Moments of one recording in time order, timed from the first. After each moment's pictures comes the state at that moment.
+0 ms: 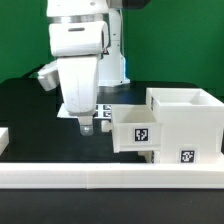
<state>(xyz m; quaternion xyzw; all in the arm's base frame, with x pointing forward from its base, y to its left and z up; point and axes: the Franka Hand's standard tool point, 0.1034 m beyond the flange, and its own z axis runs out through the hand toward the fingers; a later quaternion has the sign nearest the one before) 0.589 -0.051 0.065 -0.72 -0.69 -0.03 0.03</state>
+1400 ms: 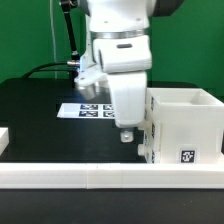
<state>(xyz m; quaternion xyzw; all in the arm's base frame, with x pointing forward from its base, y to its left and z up) 0.573 -0.002 0.053 -0.70 -0.71 -0.01 0.06</state>
